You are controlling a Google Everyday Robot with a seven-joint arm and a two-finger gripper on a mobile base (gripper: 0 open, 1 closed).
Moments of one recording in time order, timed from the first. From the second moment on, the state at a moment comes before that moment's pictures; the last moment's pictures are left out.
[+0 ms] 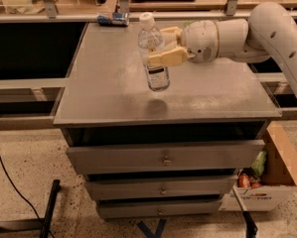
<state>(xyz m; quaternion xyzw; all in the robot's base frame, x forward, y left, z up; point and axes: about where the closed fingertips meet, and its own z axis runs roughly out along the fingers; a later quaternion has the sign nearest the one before) 0.599 -0.020 0.961 -0.56 0.50 0.42 0.51</state>
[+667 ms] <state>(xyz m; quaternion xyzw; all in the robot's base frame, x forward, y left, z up) 0.594 -0.024 0.952 -0.52 0.48 0.47 0.53</state>
